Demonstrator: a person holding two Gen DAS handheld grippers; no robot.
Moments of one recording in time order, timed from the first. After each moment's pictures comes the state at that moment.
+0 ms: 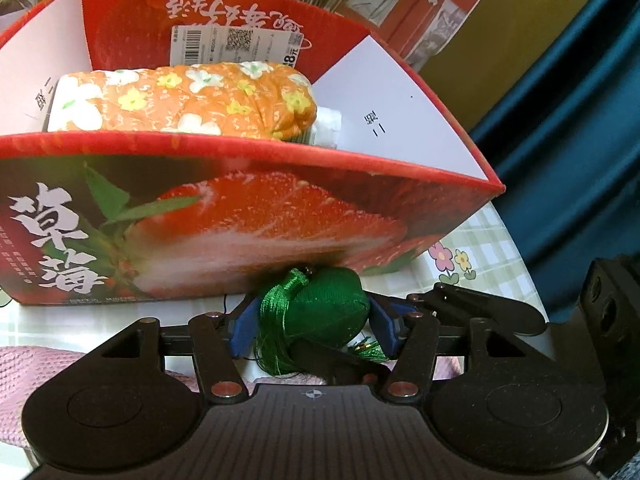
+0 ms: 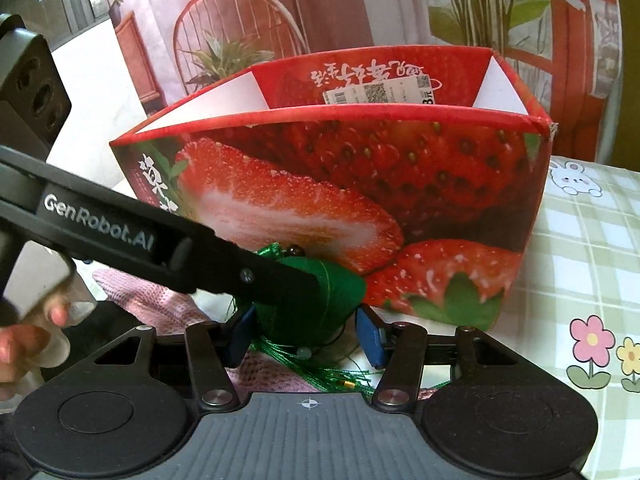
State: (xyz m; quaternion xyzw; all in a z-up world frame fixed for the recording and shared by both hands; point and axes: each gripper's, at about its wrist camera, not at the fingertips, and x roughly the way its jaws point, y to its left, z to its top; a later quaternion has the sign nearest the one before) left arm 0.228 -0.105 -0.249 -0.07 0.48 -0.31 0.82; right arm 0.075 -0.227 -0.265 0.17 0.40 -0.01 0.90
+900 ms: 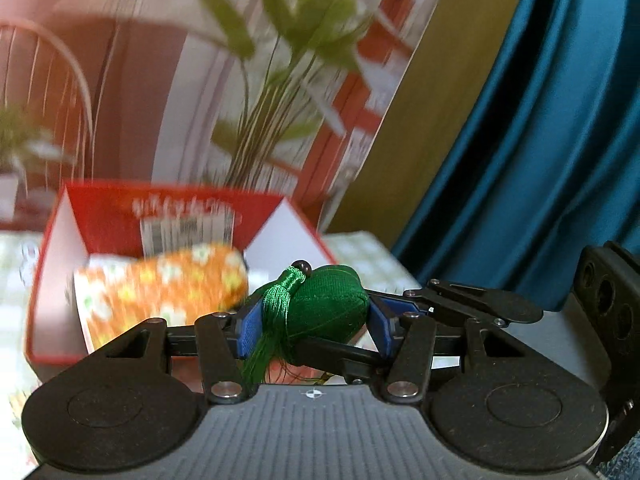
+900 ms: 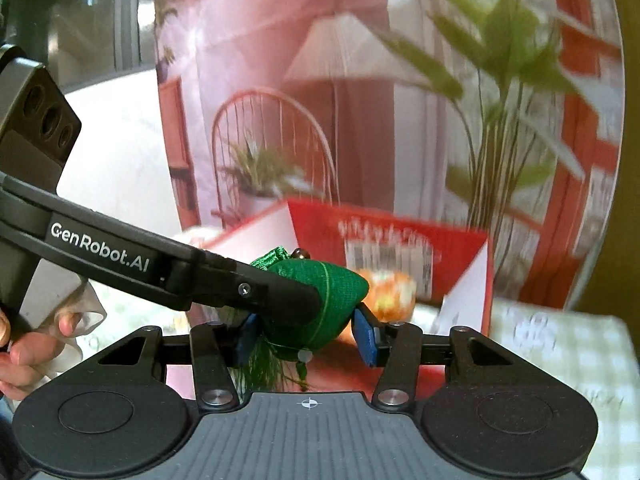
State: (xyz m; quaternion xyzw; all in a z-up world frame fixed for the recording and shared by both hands) left arm 0.188 -0.086 -0.117 -0.06 0.30 -0.36 0.88; right arm 0.069 -0.222 -0.139 0.08 0.29 -0.01 0.95
